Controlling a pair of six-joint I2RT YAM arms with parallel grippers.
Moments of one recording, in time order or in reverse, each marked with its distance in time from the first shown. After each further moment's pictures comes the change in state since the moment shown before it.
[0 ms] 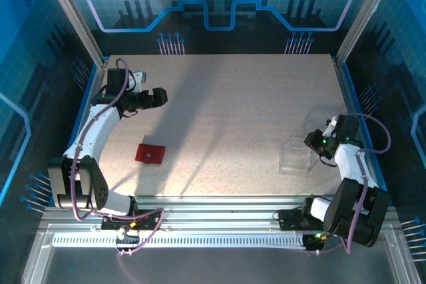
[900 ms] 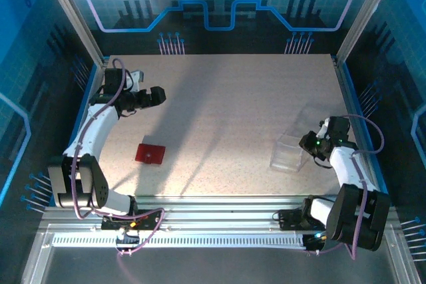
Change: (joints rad) left arm 0.026 0.011 0.000 0.010 0.032 -0.024; right arm 0.100 -0.036 -0.041 0.022 0.021 0.082
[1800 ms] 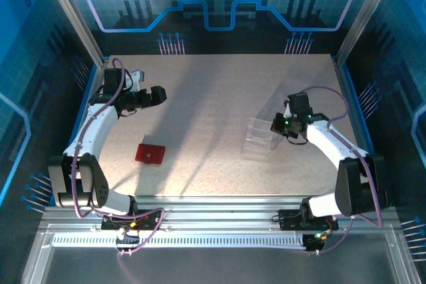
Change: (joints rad) left arm 0.005 0.003 0.000 0.008 0.060 -0.009; right arm 0.457 0.276 0.315 0.005 0.146 0.131
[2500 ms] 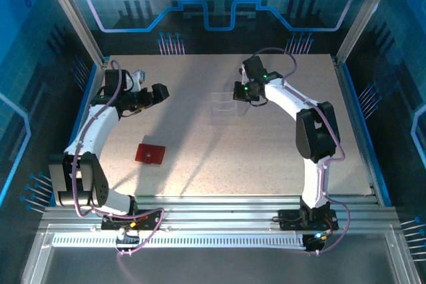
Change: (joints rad) left arm 0.000 0.007 -0.031 0.061 0.109 -0.143; right arm 0.215 0.627 0.772 -0.113 0.000 -0.087
